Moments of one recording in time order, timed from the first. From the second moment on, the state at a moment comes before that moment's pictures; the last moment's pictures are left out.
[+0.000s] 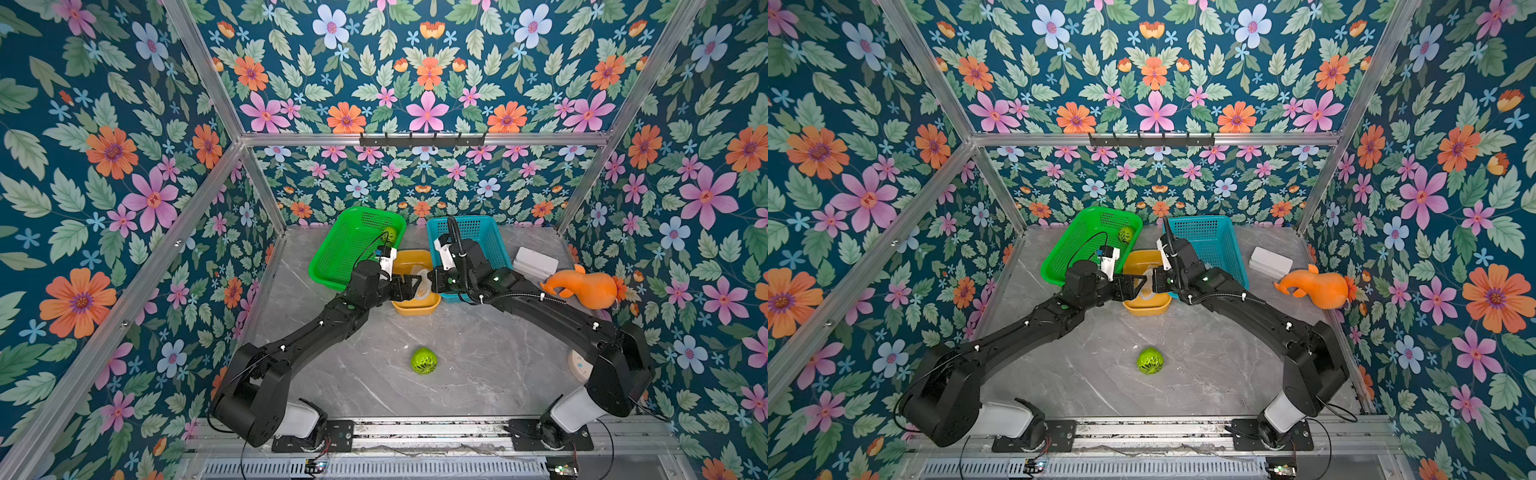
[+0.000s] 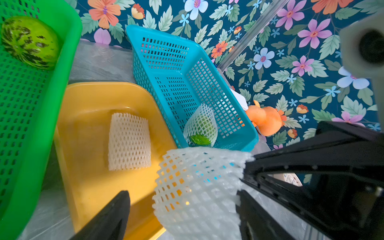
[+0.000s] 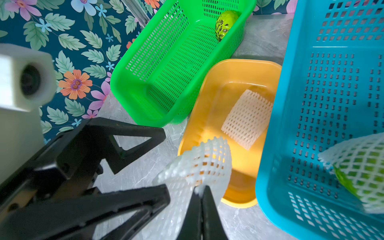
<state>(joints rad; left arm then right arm) -0.56 1.40 0.84 0.18 0.25 -0.49 0.66 1.58 1.30 -0.38 -0.07 0.42</state>
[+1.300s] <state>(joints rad) -0.55 1.32 0.85 0.09 0.21 -0.36 0.66 1.57 1.31 -0.39 -0.01 0.41</state>
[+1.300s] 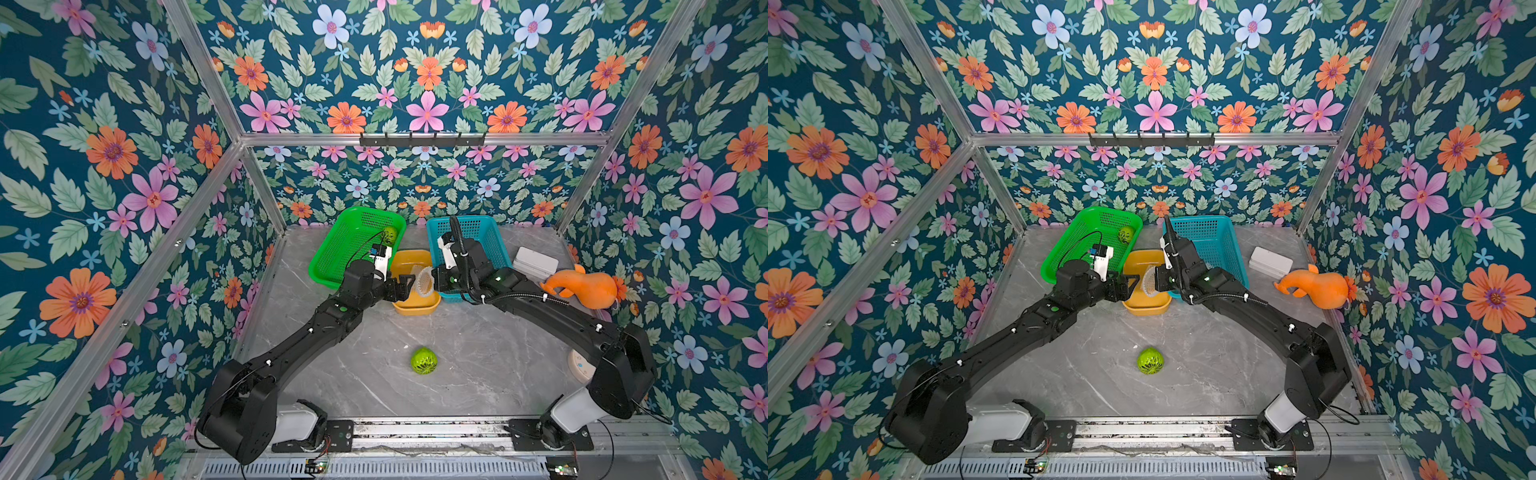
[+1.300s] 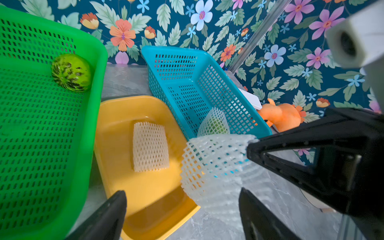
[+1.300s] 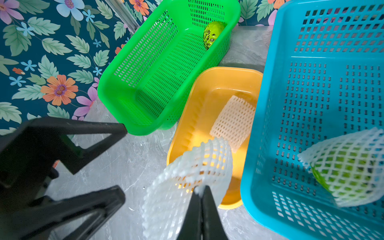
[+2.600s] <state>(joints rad) -0.61 1.43 0.91 0.04 0.16 -0.38 0.66 1.55 1.27 -0.41 0.02 0.42</state>
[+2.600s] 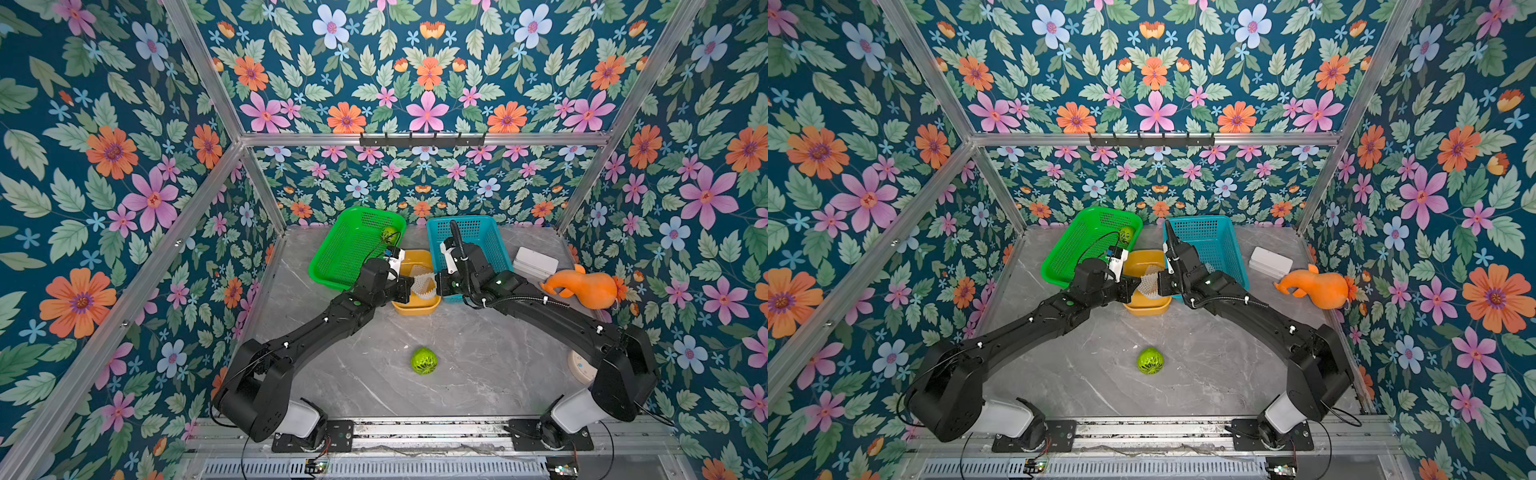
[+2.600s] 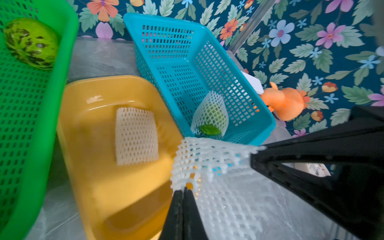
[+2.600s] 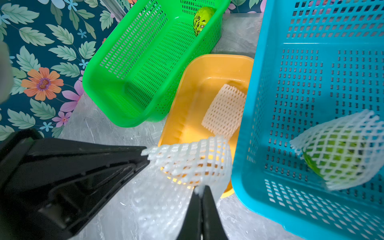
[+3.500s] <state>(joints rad) -0.62 1.26 0.68 0.19 0.04 -0.14 0.57 1.49 1.30 -0.47 -0.29 0.51</state>
